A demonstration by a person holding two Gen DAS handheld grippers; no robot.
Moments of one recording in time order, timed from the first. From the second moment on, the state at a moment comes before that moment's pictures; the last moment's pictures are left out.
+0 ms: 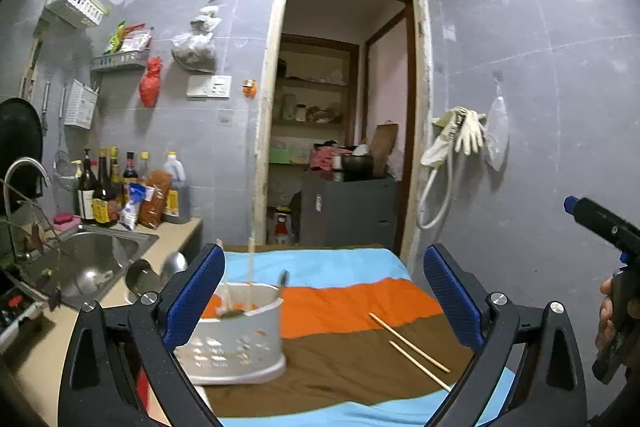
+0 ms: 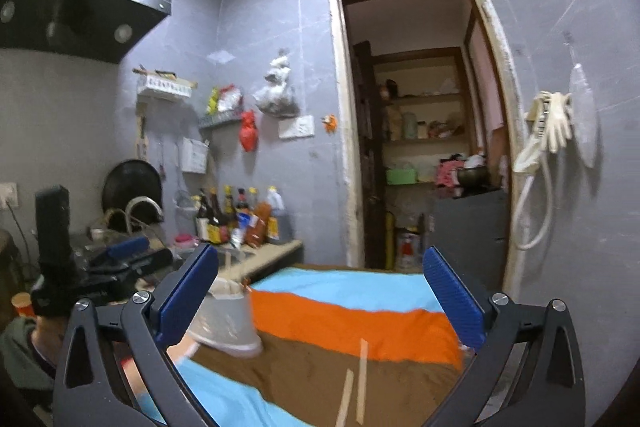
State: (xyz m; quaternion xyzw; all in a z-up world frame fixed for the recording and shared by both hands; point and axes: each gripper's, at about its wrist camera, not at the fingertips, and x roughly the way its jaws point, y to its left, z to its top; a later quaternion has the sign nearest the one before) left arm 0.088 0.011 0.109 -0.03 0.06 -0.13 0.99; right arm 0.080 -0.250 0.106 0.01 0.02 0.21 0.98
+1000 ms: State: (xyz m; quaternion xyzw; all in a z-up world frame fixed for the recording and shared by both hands) left arm 0.188 -0.087 -0.013 -0.02 0.31 -0.23 0.92; right arm 0.162 -0.320 -0.023 0.01 0.19 0.21 0.96
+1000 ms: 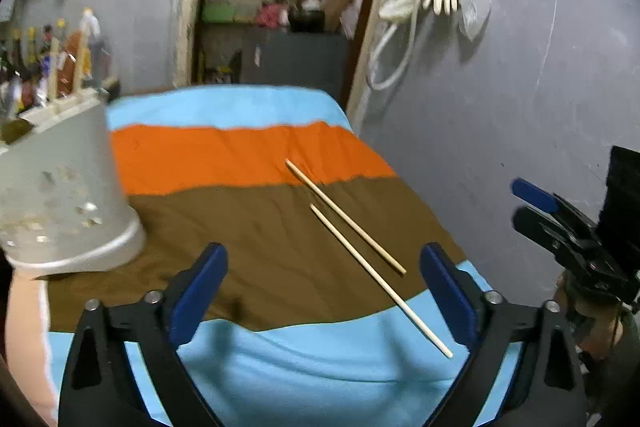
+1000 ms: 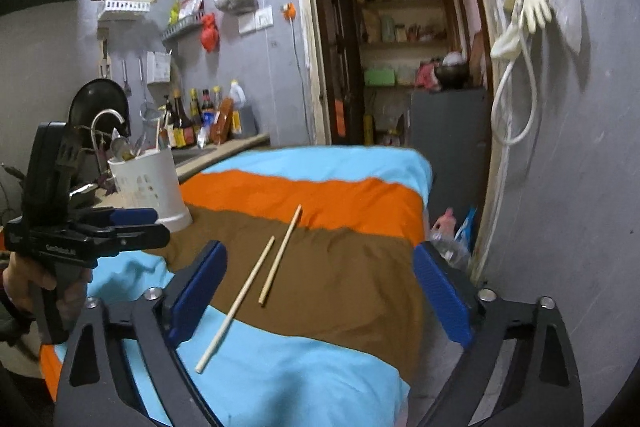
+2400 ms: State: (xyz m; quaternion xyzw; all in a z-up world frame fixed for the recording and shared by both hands) left arm 0.291 -0.107 -0.052 0.00 0.47 -0.24 0.85; right arm 0.331 -0.271 -0.060 0.04 0.40 0.32 0.86
